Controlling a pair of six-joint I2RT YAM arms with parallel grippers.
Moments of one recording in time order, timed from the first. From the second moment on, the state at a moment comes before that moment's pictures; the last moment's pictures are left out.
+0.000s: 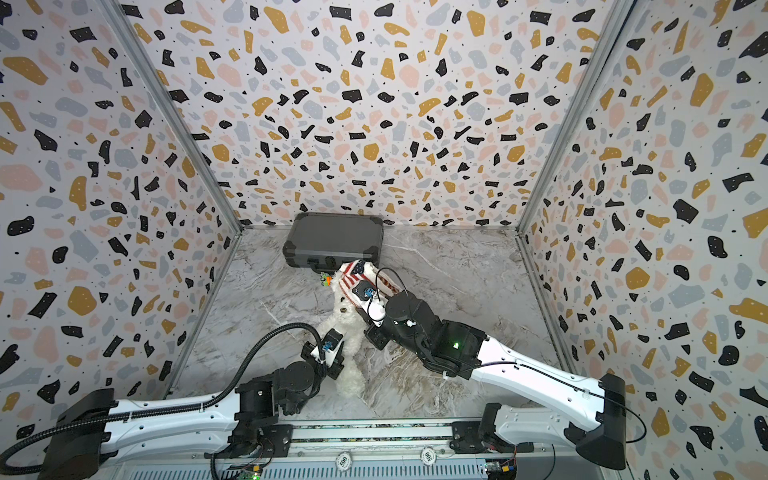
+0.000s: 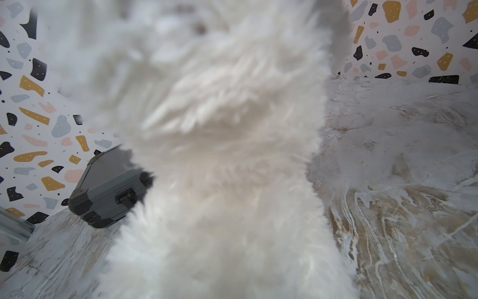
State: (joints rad) left arm -1.25 0.88 0.32 0.32 -0.76 0.09; right arm 1.14 1.13 1.09 -0.35 0.19 -0.02
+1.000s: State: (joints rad) left arm -1.26 0.71 0.28 0.34 -0.79 0.13; right arm 1.04 0.98 1.23 -0.41 0.21 0.00
